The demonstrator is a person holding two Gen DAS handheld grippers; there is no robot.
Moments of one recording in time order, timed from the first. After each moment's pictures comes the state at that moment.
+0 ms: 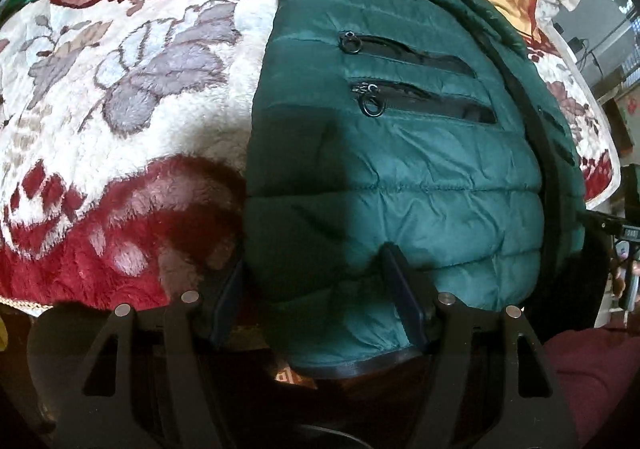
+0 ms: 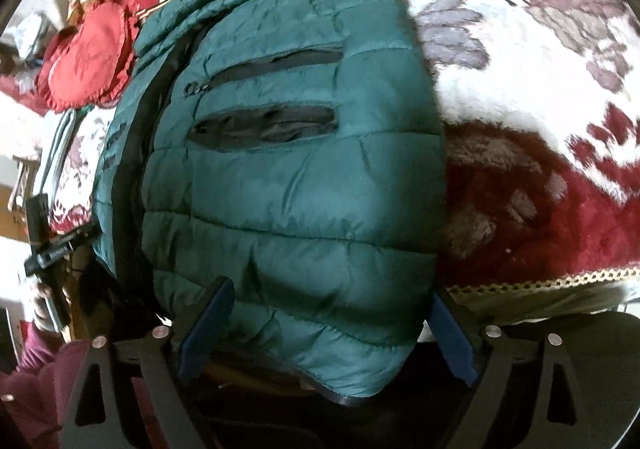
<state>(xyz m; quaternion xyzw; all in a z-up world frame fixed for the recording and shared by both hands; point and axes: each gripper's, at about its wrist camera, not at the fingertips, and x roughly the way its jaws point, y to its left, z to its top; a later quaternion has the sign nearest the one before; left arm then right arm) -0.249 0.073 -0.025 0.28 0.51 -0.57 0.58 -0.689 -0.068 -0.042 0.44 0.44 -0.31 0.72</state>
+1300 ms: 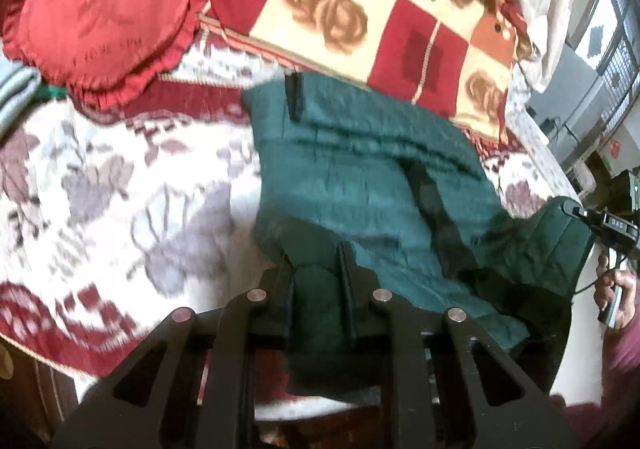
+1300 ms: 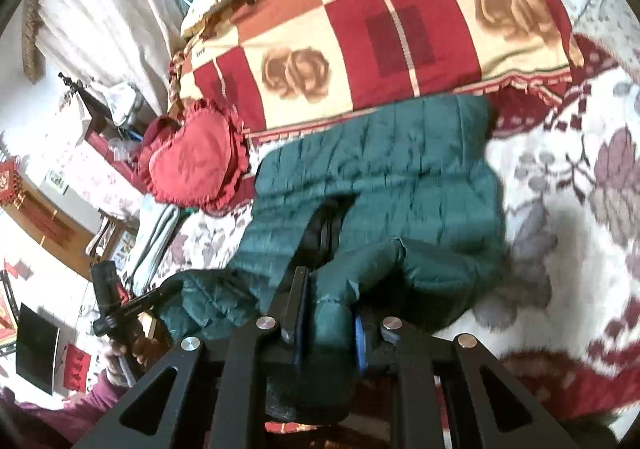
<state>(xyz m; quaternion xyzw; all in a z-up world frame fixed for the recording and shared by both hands) -0.224 0.046 0.100 0.16 0.41 -0.61 0.66 -0.666 -0.130 0.101 0.41 0.21 -0.27 0.84</state>
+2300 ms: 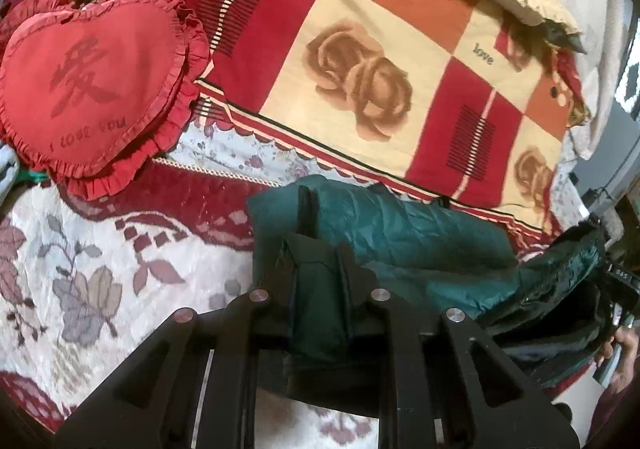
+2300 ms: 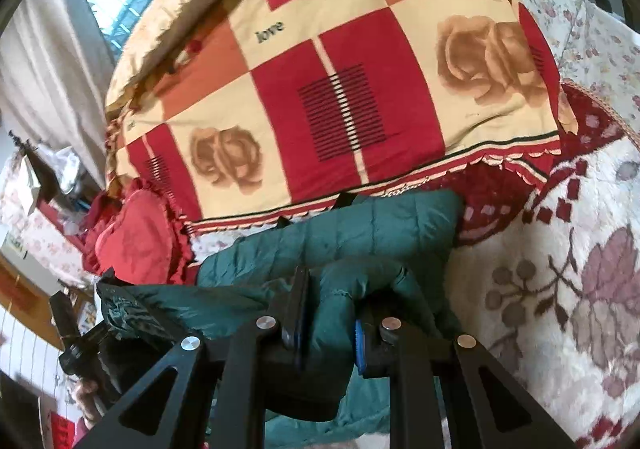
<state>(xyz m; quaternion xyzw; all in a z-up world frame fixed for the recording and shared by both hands) -0.180 -0.116 0.139 0.13 0.39 -0.56 0.72 -0.632 -0.289 0.111 0.43 0.18 -0.38 0.80</state>
